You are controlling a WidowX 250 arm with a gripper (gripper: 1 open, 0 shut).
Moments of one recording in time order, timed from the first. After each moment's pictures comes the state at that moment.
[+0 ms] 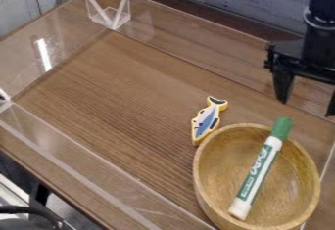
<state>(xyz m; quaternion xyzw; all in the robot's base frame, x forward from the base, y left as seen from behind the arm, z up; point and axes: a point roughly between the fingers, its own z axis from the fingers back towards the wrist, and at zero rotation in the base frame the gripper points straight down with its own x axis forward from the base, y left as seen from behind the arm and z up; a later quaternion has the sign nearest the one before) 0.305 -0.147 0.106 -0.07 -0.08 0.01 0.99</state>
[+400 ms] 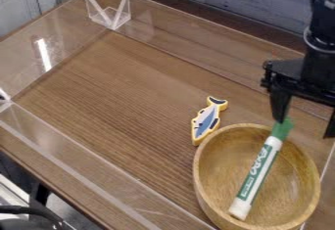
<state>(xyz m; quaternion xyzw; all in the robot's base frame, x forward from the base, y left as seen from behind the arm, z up) 0.282 -0.151 0.099 -0.06 -0.07 0.01 1.00</state>
